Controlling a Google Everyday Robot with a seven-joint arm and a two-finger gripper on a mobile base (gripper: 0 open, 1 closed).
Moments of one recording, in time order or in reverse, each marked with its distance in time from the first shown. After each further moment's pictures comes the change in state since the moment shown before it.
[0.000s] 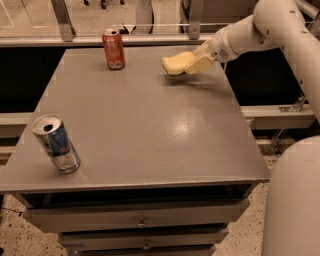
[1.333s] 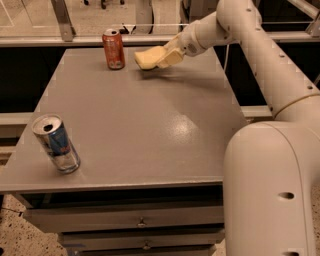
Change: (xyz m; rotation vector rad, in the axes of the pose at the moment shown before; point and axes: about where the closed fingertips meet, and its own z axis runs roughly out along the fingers) arm -0.064 0.005 0.079 -0.072 -0.079 -0.069
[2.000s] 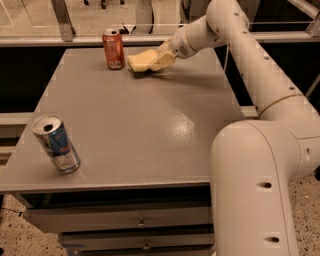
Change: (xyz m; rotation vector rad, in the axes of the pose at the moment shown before) arm -0.009 0.007 0.032 -0.053 -0.019 0.003
